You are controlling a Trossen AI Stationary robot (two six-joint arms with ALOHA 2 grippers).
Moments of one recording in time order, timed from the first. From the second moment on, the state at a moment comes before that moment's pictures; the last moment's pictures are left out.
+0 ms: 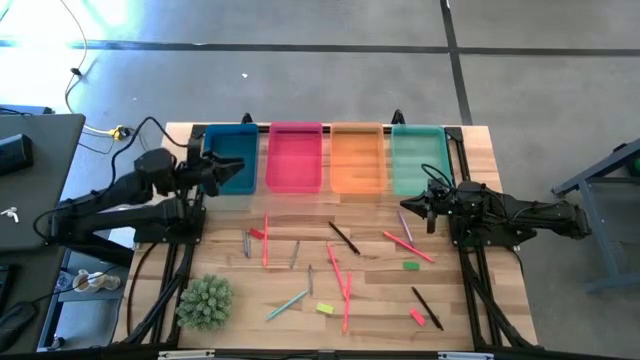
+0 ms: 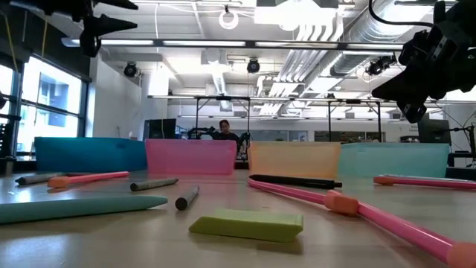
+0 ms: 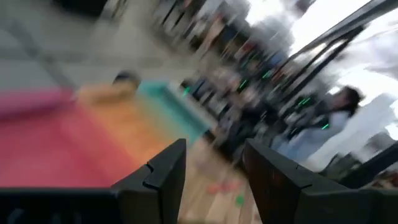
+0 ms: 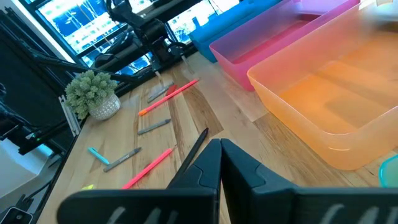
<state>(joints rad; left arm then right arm) 0.43 0.40 0.56 -0.28 -0.04 -0.67 -0.12 0.11 0.08 -0.20 0.01 0.47</state>
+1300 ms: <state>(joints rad) -0.14 1.15 0.89 -0.83 0.01 -1.52 -0.12 0.11 0.08 -0.20 0.01 0.47</state>
